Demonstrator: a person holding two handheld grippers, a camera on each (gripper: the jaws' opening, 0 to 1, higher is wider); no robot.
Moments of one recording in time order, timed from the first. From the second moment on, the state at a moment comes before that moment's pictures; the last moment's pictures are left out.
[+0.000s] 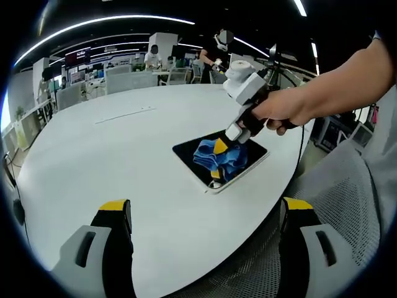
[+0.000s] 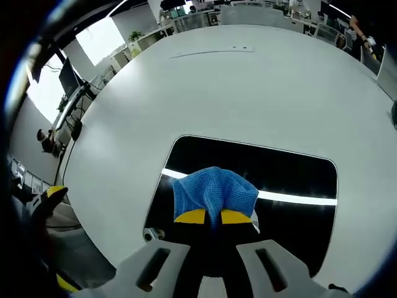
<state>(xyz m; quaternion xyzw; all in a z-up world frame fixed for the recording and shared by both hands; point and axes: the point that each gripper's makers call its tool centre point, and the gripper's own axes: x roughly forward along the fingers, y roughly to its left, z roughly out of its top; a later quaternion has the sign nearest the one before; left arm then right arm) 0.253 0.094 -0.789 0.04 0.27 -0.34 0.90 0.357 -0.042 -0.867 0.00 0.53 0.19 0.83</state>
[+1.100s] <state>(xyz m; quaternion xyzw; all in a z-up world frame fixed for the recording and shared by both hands) 0.255 0.096 -0.791 0.05 0.27 -0.34 0.90 0.315 -0.041 -0.868 0.02 0.53 0.20 0.82</state>
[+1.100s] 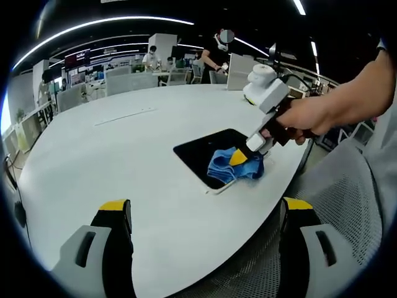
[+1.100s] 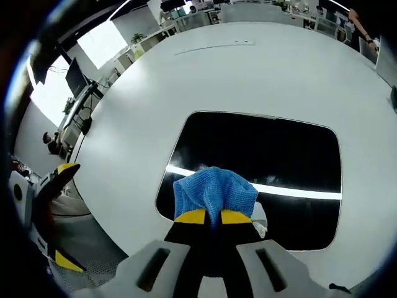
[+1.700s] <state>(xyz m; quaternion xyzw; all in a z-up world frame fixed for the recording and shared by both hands) 0.255 0.096 -0.791 0.05 0.27 -0.34 0.90 0.298 -0.042 -0.868 0.02 0.54 0.21 0.81</state>
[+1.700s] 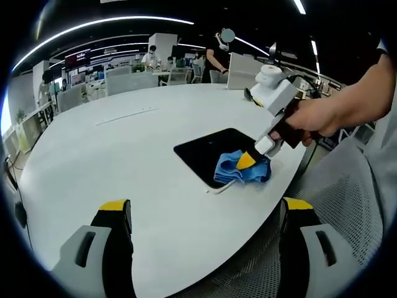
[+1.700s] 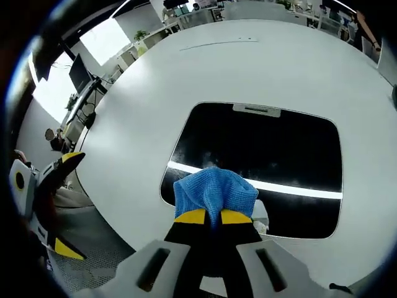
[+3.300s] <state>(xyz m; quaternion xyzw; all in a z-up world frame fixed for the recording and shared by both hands) 0.254 0.095 -0.791 0.05 0.27 -0.34 0.90 0.298 -0.083 -0.867 0.03 0.54 0.18 0.82</state>
